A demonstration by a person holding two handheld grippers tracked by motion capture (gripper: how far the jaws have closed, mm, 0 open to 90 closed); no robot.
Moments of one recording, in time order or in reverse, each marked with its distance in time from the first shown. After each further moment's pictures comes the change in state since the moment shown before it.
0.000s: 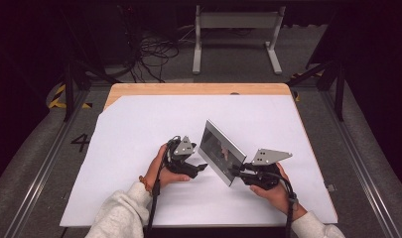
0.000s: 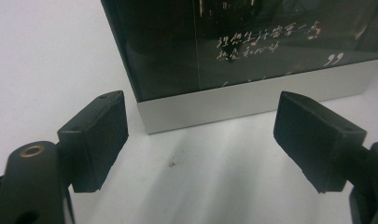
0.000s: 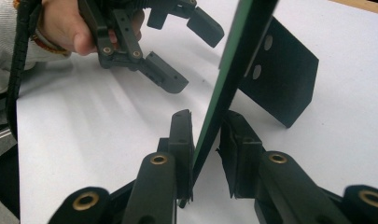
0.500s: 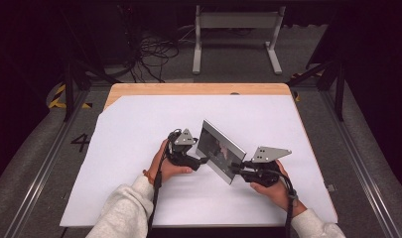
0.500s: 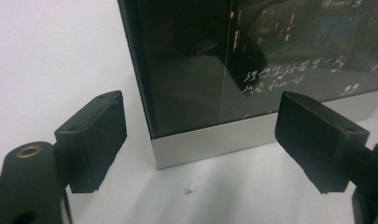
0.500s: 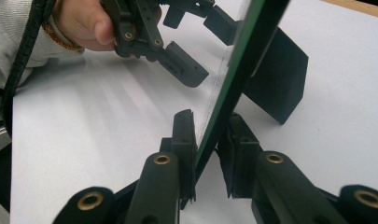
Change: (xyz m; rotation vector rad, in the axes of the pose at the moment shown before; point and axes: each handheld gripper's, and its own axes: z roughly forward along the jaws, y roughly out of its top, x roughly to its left) left arm 0.018 0.008 0.011 -0.030 -0.043 -0.076; right arm -0.007 0.002 0.002 0.000 0.011 -0.017
